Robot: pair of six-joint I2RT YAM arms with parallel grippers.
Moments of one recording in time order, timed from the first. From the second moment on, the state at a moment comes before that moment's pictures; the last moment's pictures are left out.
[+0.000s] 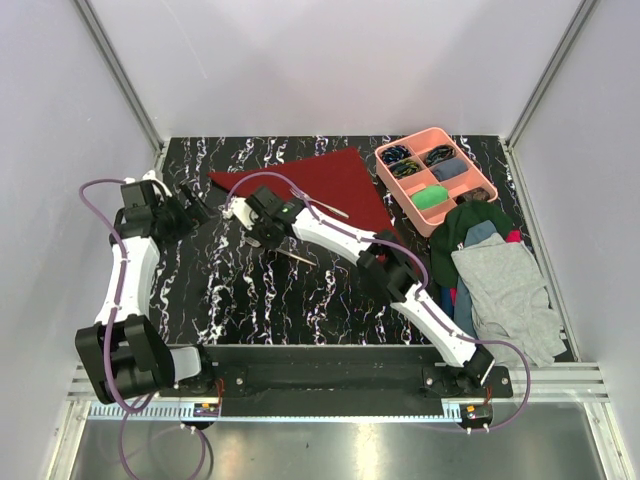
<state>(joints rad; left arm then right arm) 0.25 1.25 0.99 -0.49 0.30 -0.41 0.92 2.61 2.38 -0.69 -0.09 -0.29</state>
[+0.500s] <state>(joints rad) 0.29 1.25 0.97 -0.47 0.35 -0.43 0.74 2.55 2.38 -0.73 -0.12 -0.36</state>
